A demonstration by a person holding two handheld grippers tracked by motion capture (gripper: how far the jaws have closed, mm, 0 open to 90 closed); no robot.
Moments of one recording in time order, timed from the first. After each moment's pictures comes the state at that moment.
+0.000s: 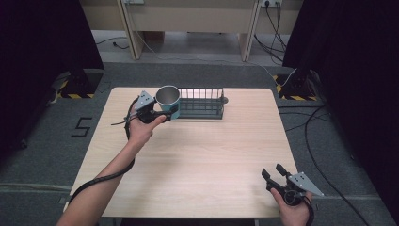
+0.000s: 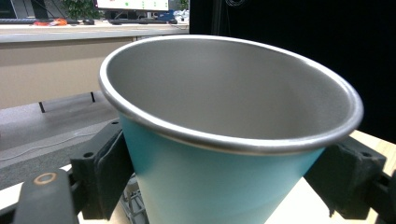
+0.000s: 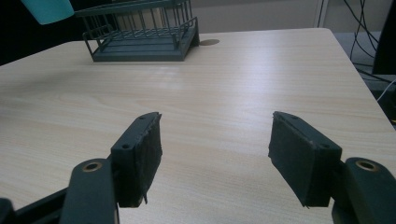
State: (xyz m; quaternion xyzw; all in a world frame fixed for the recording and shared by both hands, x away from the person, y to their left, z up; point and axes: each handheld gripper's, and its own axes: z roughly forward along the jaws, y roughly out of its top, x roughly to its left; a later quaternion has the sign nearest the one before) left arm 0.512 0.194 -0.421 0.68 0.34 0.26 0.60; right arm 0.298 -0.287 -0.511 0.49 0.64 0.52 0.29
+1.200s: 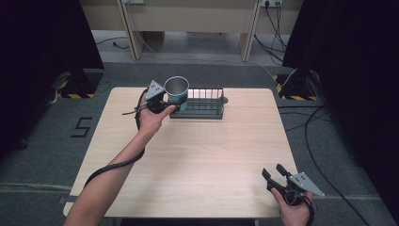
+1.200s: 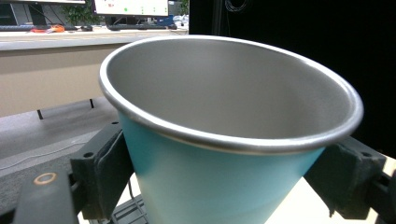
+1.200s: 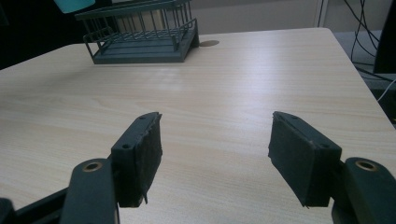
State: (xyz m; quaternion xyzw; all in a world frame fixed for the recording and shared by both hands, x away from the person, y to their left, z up) left arm 0.542 0.166 -0.407 0.67 0.34 0.26 0.60; right arm 0.298 -0.289 -0.511 0.49 0.64 0.52 0.29
